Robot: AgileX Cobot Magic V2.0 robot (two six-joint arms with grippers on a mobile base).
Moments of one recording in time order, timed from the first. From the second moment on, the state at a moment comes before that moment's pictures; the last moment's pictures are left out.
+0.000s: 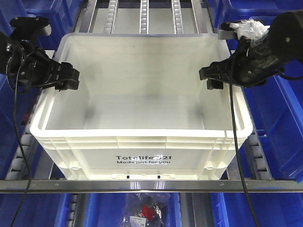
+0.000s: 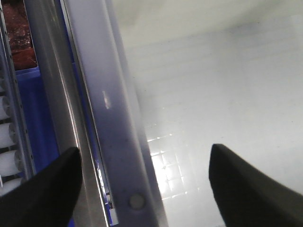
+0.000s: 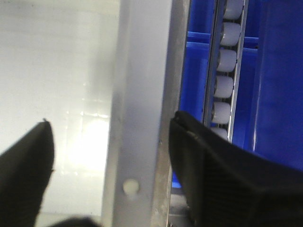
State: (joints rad) left arm -0.16 1.59 -1.37 -0.17 0.85 0.07; right arm 0.28 1.64 -1.42 -0.03 0.84 0.17
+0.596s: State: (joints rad) left arm -0.15 1.60 -1.37 -0.17 0.85 0.05; right arm 0.28 1.68 -1.46 -0.04 0.89 0.17
